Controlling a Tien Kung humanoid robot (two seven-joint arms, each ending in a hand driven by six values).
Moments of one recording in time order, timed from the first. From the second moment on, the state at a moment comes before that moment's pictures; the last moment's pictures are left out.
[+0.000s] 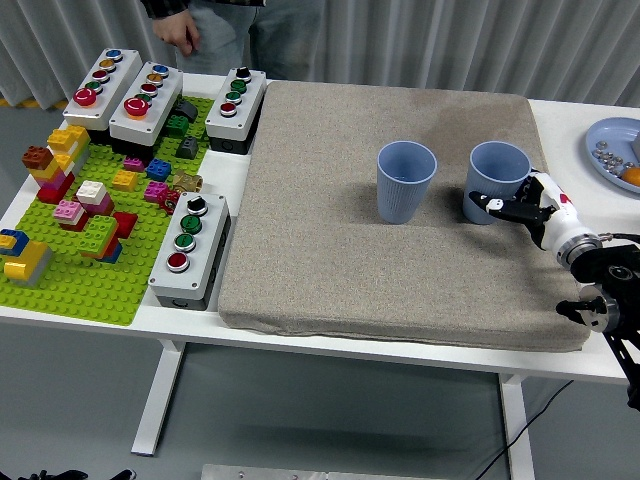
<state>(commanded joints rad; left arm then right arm) -0.21 0.10 -0.47 -0.18 0.59 -0.14 0.23 0.55 -0.22 1.00 0.95 -0.86 -0.08 -0.01</state>
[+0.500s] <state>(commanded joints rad) -0.20 0.10 -0.47 -0.18 0.59 -0.14 0.23 0.54 -0.23 1.03 0.96 -0.93 -0.04 -0.07</state>
